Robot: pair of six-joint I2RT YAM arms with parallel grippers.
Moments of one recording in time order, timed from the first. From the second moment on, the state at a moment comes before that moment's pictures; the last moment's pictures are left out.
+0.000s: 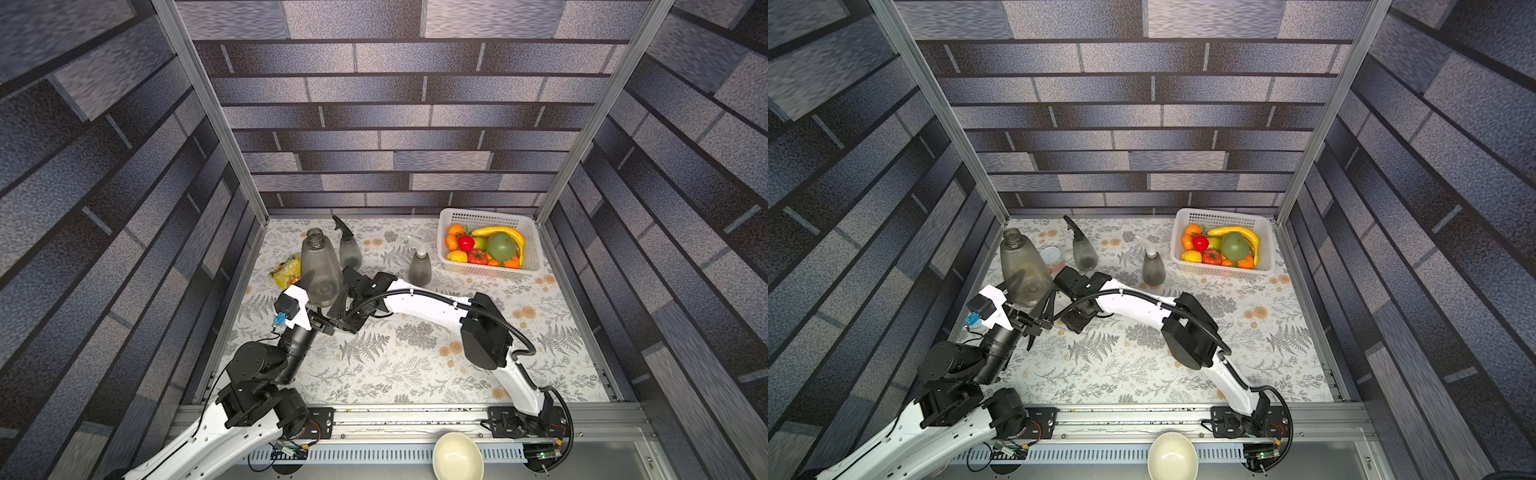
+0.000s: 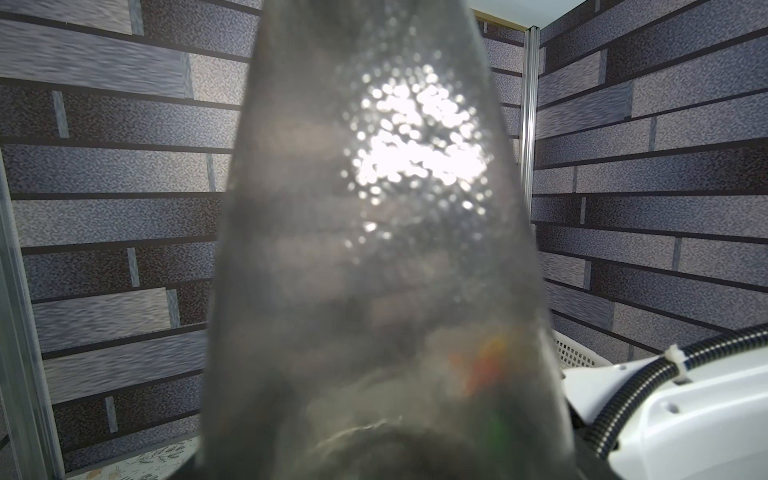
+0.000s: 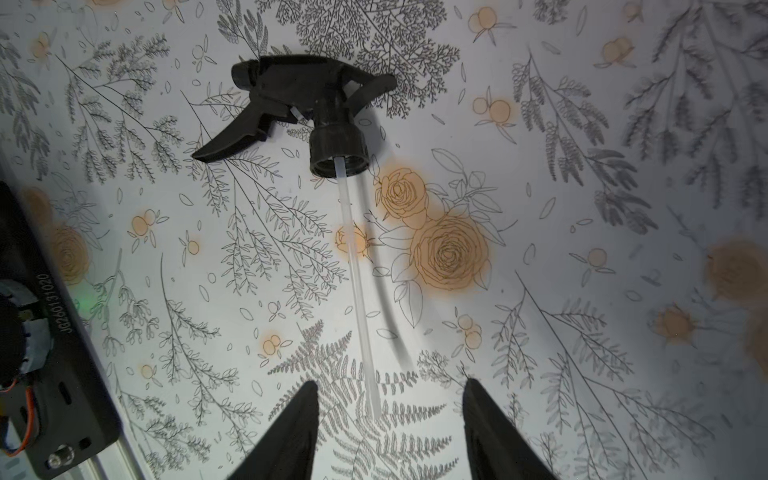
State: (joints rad) left arm -0.88 0.34 0.54 0.15 -0.38 0.18; right arm 1.09 2.30 2.01 -0.85 -0.15 0.01
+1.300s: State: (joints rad) left arm -0.88 0.52 0.43 0.31 -0.31 0.07; right arm 1.04 1.68 1.06 -0.73 -0.13 0.49
